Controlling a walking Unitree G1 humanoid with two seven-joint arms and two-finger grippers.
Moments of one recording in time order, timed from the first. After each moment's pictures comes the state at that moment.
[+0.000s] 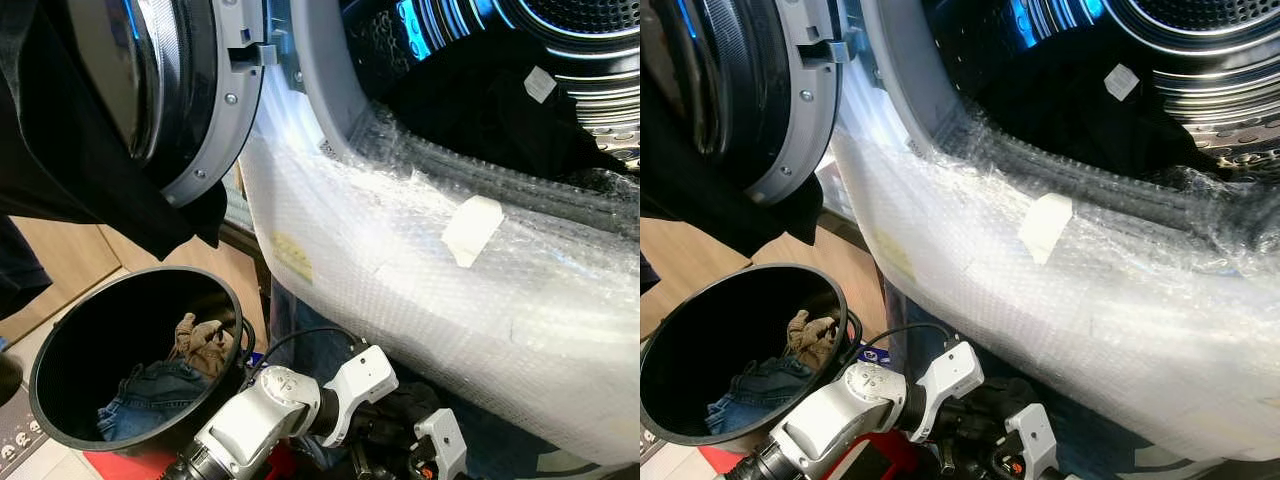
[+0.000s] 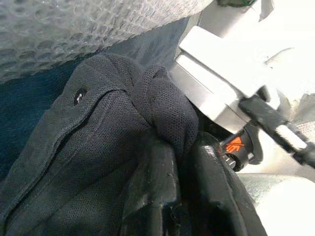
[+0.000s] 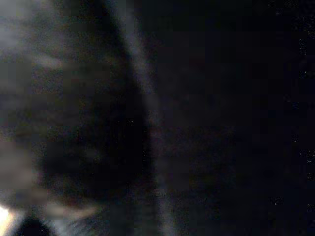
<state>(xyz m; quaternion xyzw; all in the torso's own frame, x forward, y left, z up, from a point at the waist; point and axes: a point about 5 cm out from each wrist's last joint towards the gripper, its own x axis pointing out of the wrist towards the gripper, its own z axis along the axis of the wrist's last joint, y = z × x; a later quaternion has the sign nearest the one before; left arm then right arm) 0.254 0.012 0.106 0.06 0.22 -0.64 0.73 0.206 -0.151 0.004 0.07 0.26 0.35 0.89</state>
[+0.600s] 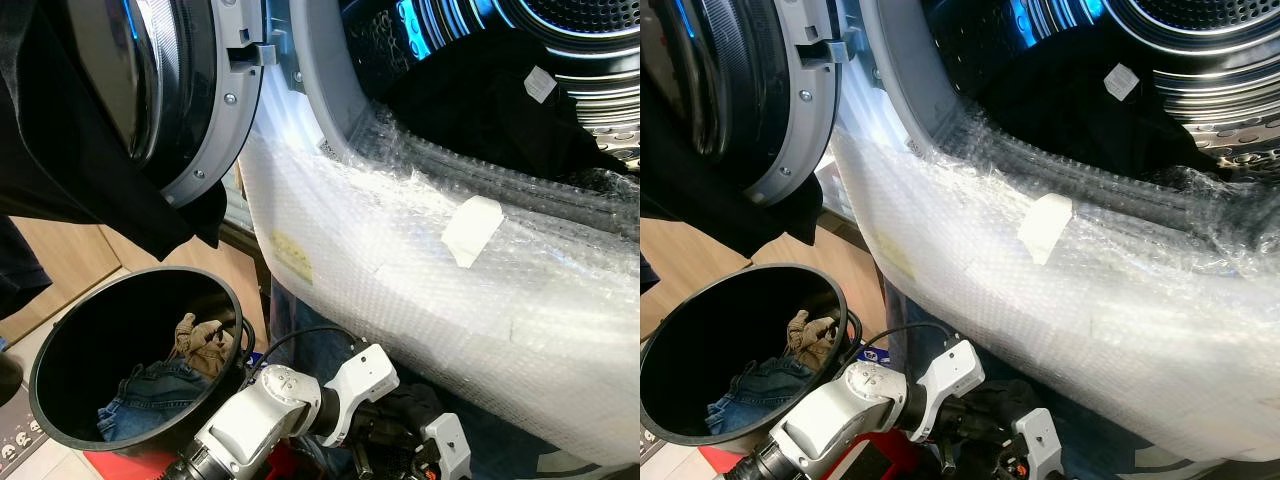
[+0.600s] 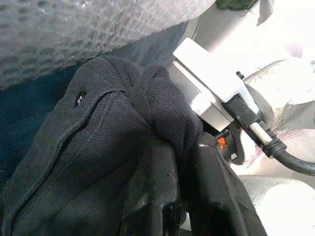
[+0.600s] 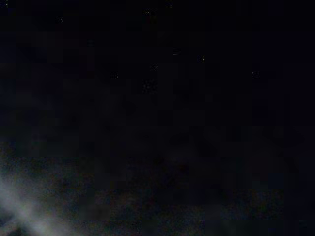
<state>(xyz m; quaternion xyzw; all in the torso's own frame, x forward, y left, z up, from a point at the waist) 0.254 0.011 0.111 0.06 0.22 -0.64 0.73 0.207 -0.155 -0.004 0.07 0.25 0.32 0.91</state>
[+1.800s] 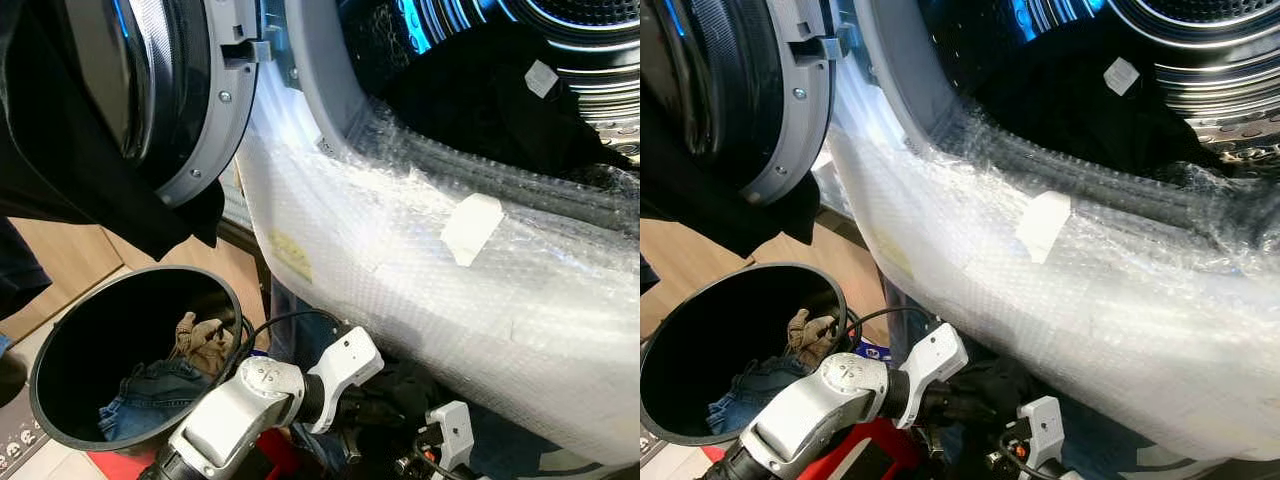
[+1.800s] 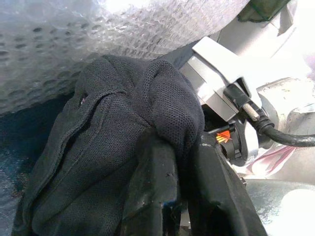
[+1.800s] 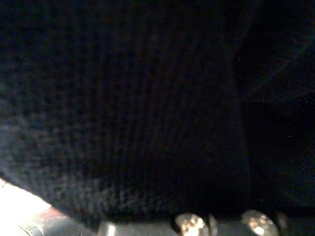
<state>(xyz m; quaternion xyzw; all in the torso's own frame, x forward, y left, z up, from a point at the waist) 0.254 0.032 0.130 0.07 0.19 -0.61 0.77 0.218 -0.147 0.002 0.12 0.20 0.29 0.93</state>
